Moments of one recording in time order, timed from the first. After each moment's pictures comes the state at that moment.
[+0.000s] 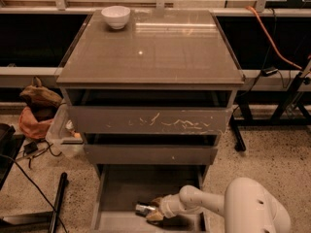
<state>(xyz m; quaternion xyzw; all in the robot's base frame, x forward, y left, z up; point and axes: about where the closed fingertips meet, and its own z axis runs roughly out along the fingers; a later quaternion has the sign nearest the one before) 0.515 -0.001 0.119 -0.50 0.77 0.30 0.25</state>
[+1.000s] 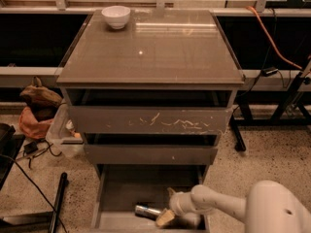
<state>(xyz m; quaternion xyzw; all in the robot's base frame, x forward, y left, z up) 0.520 -0.039 0.156 -0.48 0.79 0.28 0.27</state>
